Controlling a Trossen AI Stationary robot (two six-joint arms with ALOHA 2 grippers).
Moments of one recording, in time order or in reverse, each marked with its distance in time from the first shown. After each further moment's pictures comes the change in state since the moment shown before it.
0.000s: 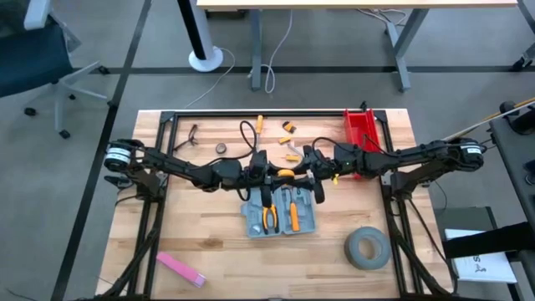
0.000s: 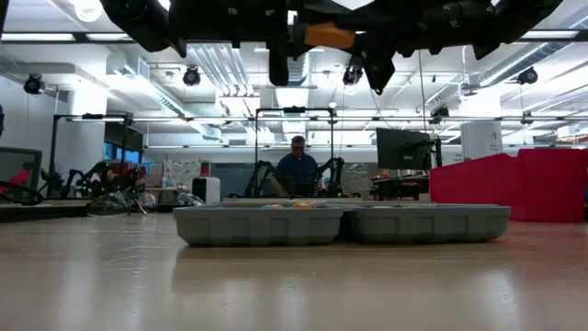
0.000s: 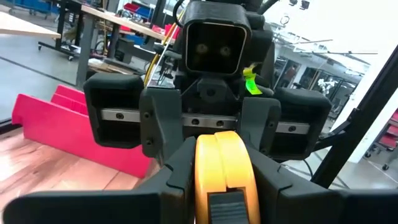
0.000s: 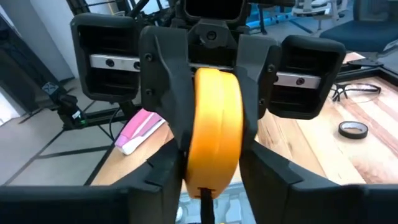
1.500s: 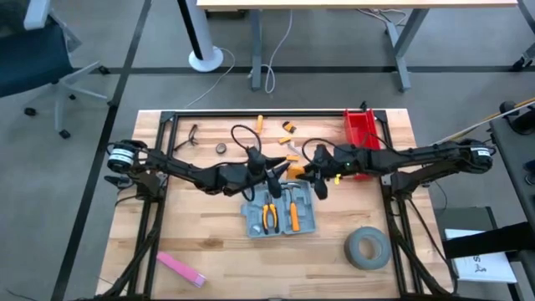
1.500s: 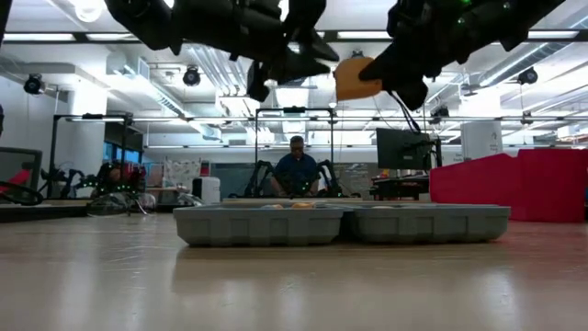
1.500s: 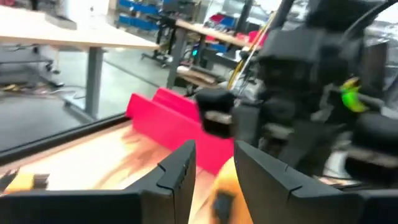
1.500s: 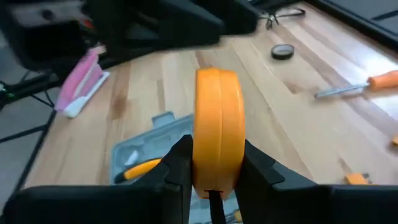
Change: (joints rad) left arm -0.018 0.034 0.033 -0.119 -0.408 0.004; right arm -0.002 -0.118 0.000 -0.400 0.189 0.073
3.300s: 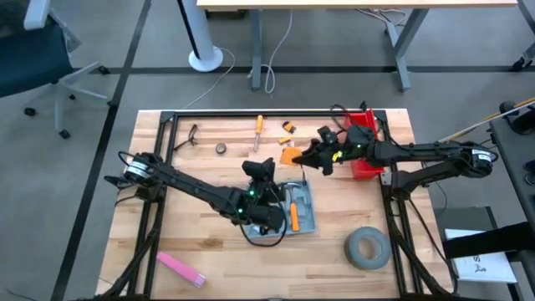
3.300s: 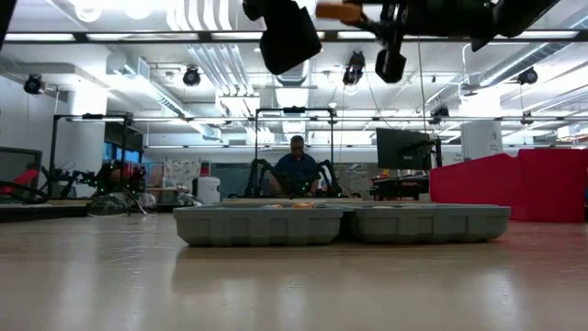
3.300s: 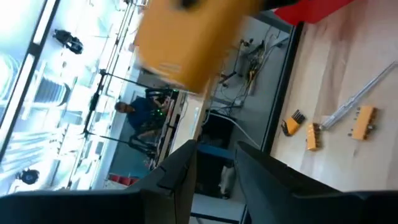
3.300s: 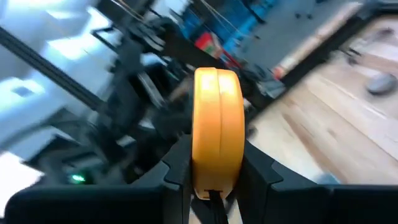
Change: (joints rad) left arm -0.234 0.203 0.606 -1.214 -0.858 0.649; right arm -0.156 0.000 0.025 0.389 -0.309 0.528
